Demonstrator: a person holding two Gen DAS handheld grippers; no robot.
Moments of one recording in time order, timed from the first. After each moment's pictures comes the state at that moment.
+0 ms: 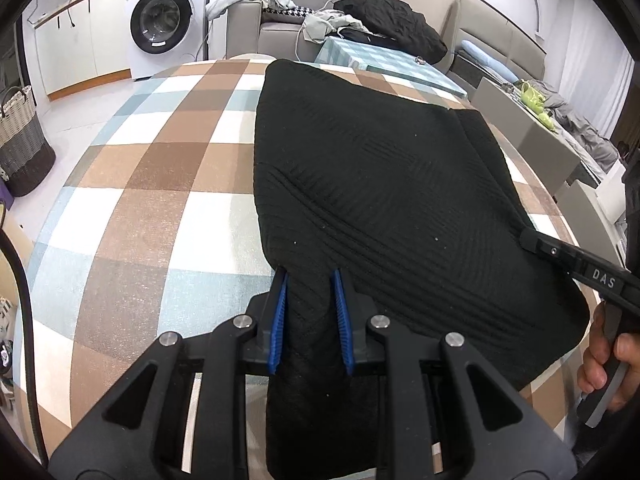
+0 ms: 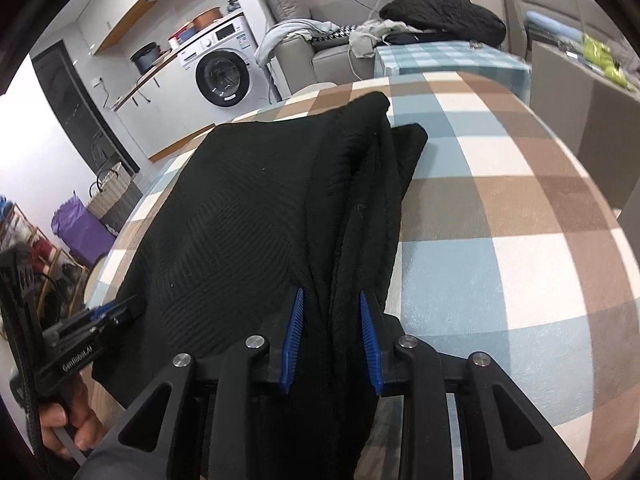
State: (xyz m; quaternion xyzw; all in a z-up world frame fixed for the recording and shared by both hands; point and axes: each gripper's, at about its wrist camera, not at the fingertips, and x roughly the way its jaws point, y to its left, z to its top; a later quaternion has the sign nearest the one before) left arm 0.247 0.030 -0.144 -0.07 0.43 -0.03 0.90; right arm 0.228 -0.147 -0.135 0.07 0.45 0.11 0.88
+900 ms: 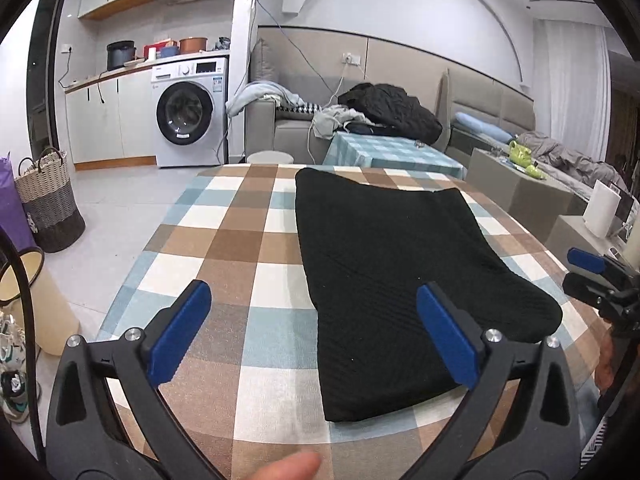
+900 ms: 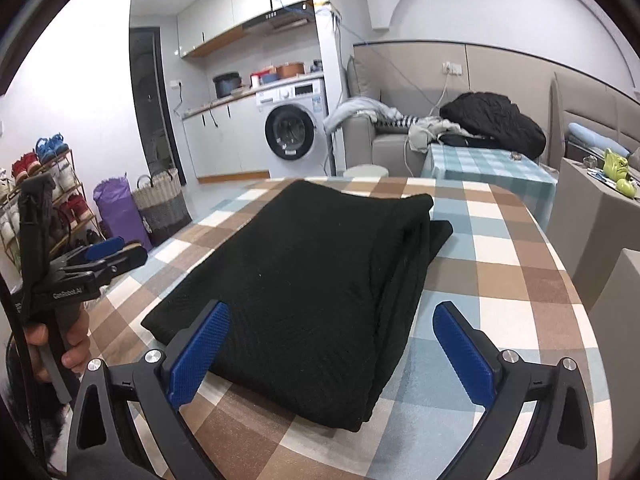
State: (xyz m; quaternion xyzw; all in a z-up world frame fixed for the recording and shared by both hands) left arm 0.142 0.057 -0.088 -0.04 0.25 0.00 0.97; right arm 0.125 -0.138 -0.084 -0.01 0.28 0.19 0.94
